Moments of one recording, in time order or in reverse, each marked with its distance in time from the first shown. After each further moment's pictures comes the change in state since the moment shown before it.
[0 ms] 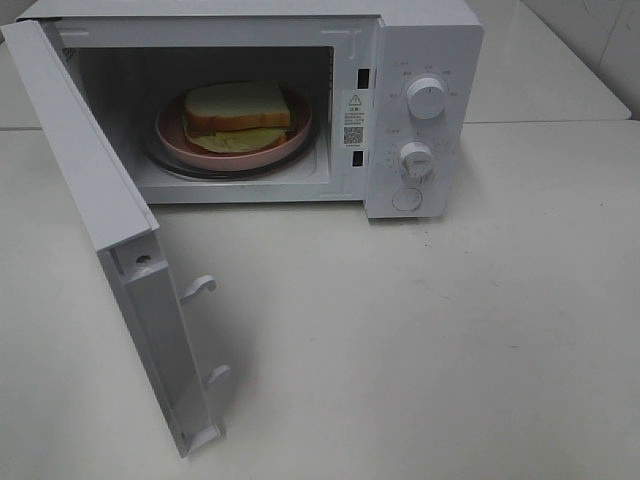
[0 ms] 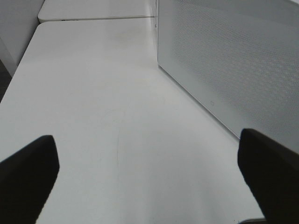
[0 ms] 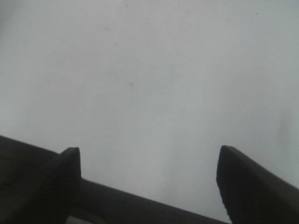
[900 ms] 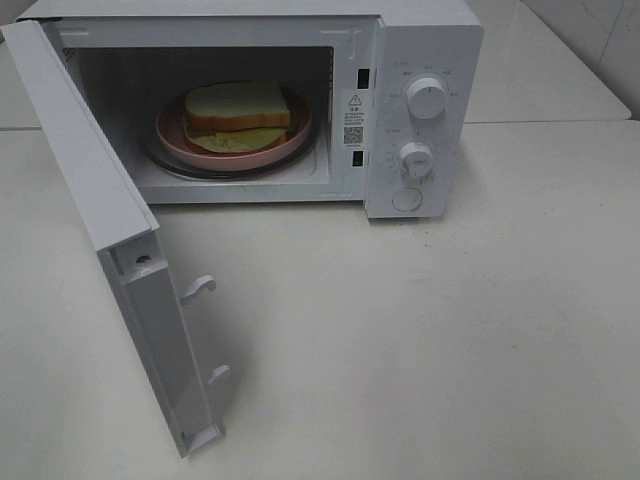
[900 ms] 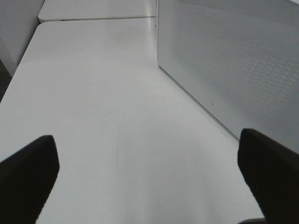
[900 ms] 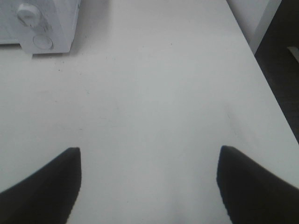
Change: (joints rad) left arm 0.000 0.000 0.000 0.000 0.000 0.000; right arm -0.334 -0.522 0.249 0.006 -0.097 0.023
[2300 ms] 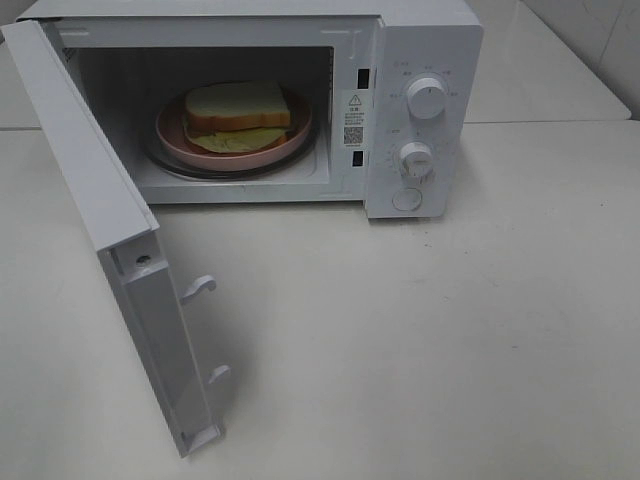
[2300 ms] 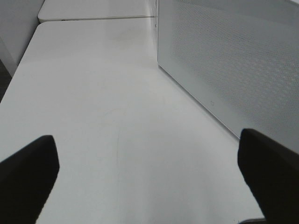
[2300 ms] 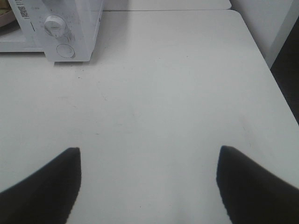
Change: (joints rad) left arm 0.000 0.000 0.000 0.000 0.000 0.000; right arm -0.002 -0.045 0.001 0.064 0.001 -0.056
